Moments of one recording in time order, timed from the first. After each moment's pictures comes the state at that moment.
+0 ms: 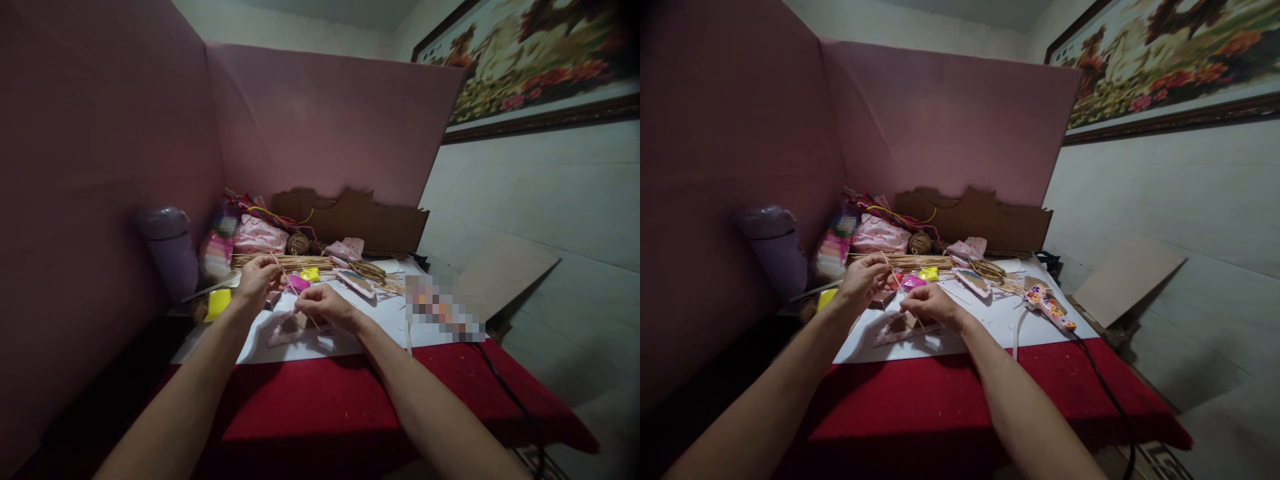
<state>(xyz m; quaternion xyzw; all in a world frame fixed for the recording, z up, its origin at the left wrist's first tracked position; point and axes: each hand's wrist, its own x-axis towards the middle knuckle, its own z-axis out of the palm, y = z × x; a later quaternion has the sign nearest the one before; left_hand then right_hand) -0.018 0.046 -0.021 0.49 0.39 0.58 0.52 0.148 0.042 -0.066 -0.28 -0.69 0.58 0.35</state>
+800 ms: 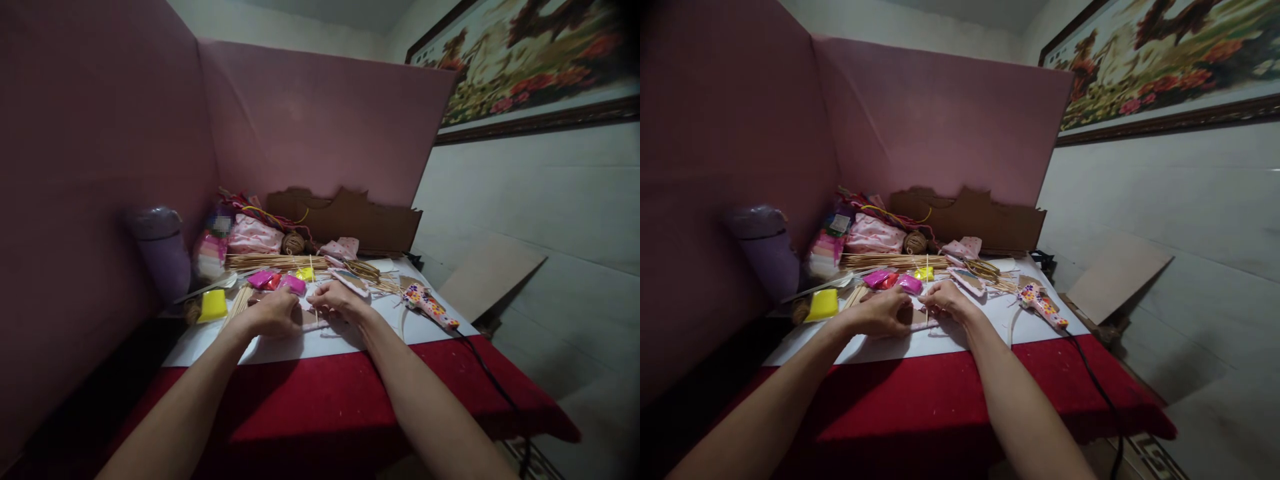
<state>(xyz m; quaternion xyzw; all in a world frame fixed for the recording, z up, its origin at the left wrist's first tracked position) -0.007 0.030 -0.039 0.89 0.45 0.06 0.10 0.171 0.049 -0.061 -0.53 -0.59 0.53 0.31</state>
